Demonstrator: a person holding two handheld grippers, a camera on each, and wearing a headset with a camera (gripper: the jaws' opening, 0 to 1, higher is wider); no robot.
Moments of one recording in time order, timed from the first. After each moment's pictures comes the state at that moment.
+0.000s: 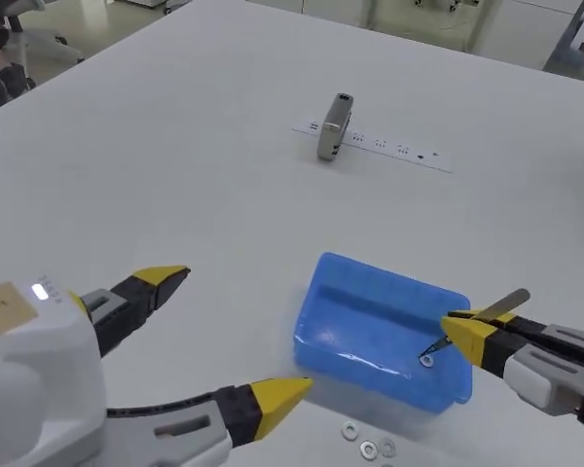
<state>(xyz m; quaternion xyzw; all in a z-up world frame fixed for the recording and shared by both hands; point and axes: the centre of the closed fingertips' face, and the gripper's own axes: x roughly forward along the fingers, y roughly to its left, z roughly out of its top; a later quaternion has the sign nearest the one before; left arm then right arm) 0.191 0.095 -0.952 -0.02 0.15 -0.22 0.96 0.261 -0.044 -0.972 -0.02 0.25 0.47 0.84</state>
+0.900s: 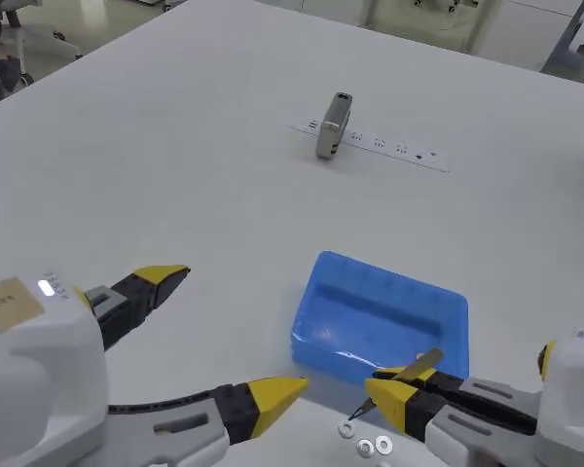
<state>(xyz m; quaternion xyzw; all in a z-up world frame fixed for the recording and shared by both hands) 0.191 0.096 -0.957 -0.02 0.16 -0.22 0.96 0.206 0.000 -1.018 -0.02 0.30 0.53 0.79</state>
